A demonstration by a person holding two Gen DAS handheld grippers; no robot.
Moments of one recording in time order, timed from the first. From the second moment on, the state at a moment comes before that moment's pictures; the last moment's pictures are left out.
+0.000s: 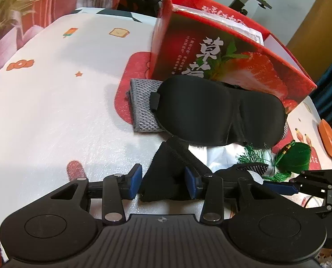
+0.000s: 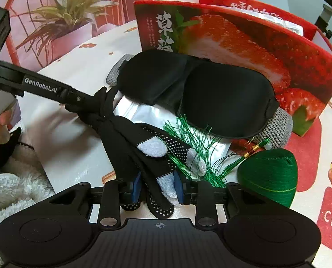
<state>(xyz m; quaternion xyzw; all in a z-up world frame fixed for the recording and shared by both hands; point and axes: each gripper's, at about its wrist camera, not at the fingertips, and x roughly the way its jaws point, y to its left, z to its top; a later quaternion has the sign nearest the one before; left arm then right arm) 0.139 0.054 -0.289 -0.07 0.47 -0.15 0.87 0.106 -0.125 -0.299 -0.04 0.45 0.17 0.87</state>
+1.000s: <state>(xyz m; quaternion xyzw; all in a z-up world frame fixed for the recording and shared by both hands) 0.137 0.075 -0.228 -0.10 0.39 -0.14 0.91 0.112 -0.133 -0.261 0.02 0.39 0.21 0.89</state>
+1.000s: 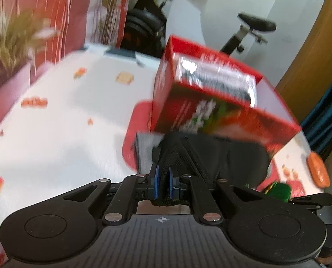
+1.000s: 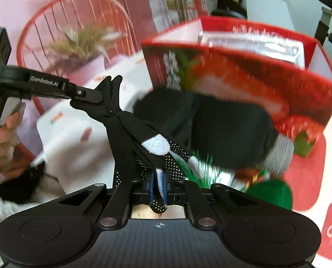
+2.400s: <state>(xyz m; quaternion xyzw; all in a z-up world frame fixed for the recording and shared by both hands) 0.285 -0.020 -0.200 -0.03 0.38 -0.19 0.91 0.270 -0.218 -0.214 -0.01 0.33 0.09 0.94</state>
